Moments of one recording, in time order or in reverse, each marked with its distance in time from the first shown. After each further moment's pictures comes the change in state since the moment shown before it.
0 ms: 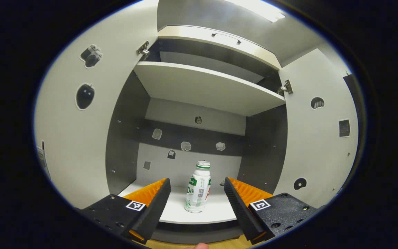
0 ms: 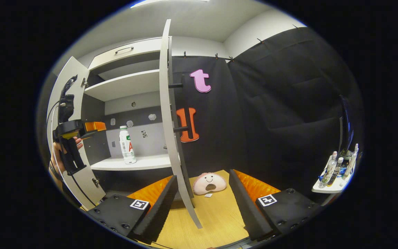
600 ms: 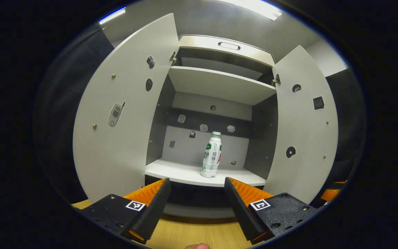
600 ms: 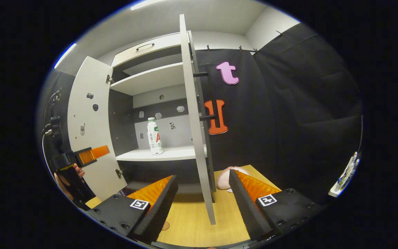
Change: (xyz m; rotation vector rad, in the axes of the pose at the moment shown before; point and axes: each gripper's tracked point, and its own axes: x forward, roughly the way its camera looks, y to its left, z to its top) left arm -0.154 0.008 -0.076 0.012 0.050 0.157; right arm -0.006 0.032 -0.019 -0.011 0.063 0.262
